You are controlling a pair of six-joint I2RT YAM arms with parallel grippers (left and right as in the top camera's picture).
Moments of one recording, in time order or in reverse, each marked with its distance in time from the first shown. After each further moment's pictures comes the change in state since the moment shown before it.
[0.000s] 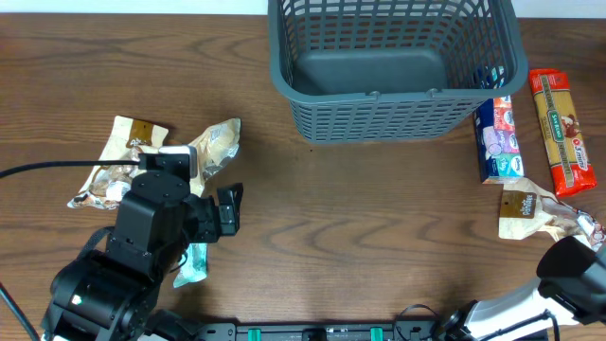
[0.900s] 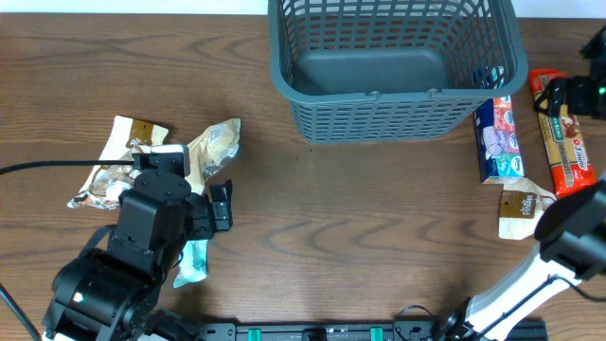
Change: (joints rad) left arm 0.000 0.008 0.000 -0.007 -0.100 0.000; right arm 0.132 0.257 -0.297 0.188 0.051 -0.446
